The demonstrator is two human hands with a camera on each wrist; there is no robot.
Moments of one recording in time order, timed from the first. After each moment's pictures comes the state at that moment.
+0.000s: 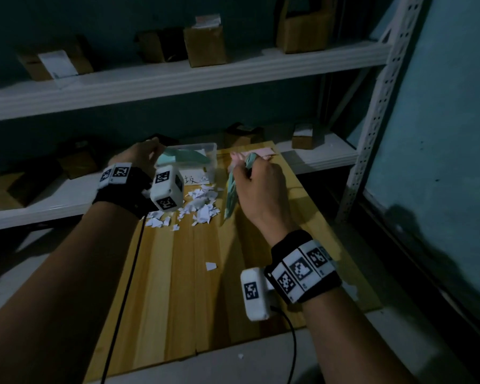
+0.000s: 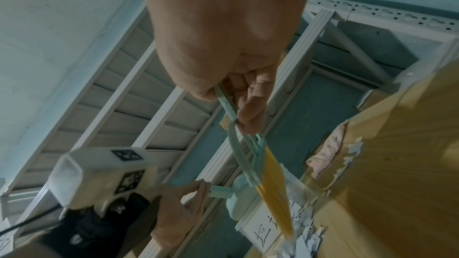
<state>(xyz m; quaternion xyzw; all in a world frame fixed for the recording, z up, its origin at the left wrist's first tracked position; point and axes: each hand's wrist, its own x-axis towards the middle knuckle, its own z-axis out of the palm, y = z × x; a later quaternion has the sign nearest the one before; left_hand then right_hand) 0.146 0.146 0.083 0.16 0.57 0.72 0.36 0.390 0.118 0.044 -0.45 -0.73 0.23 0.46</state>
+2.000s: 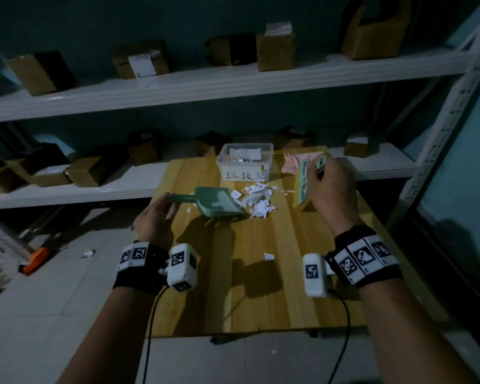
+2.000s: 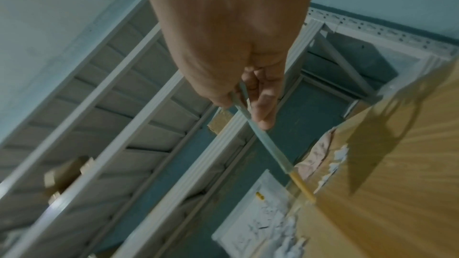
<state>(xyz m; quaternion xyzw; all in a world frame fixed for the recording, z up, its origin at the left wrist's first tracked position) 0.101 0.006 0.003 -0.02 0.42 0.83 0.37 0.380 0.132 0.039 -0.54 -0.71 0.17 0.43</state>
